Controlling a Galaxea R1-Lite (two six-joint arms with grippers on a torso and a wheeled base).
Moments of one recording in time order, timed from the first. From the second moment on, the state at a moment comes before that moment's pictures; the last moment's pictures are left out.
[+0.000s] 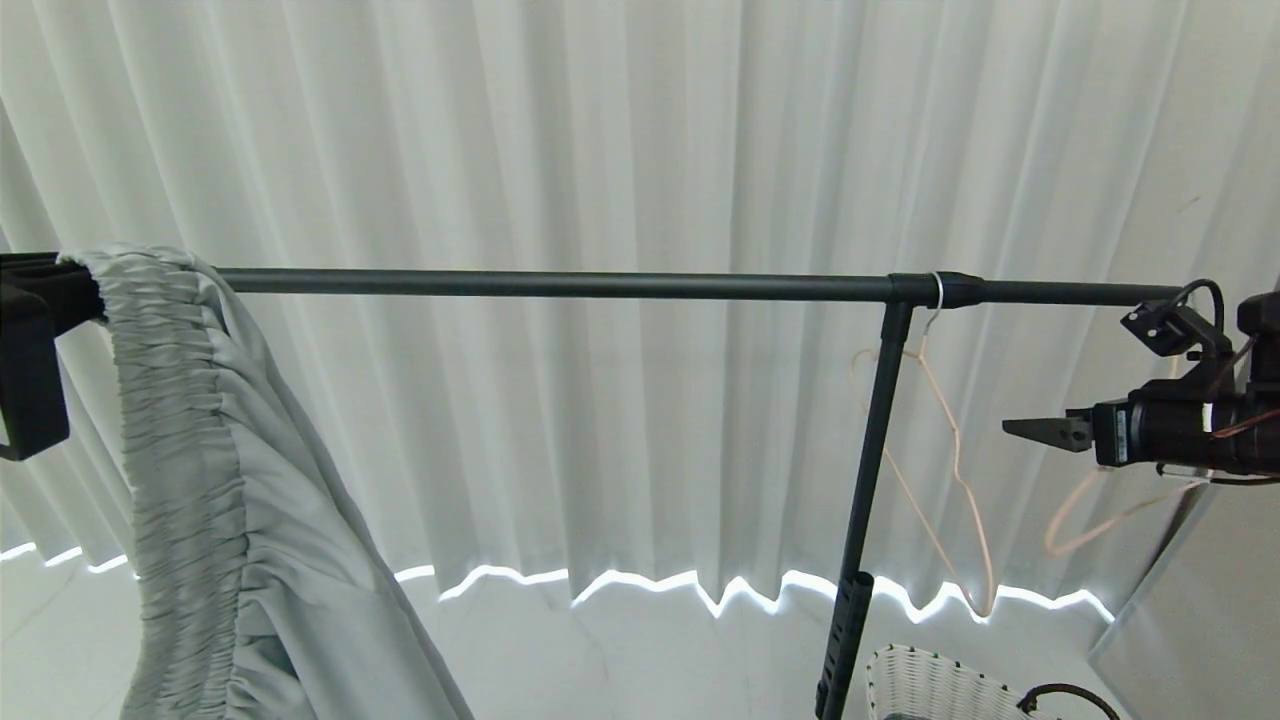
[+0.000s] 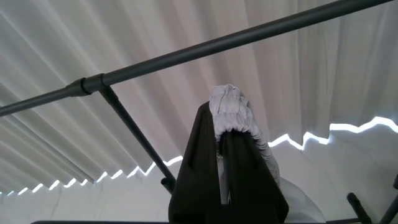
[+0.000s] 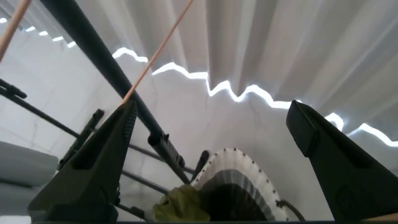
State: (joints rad) left arm -0.66 1.05 -1.09 0.23 0.59 0.26; right arm -0.10 1.71 -0.96 -0.21 0.56 -0.12
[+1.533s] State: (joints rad) left arm -0.66 1.04 -1.08 0.23 0.59 0.26; right arm -0.11 1.68 -0.93 -0.21 0.72 -0.39
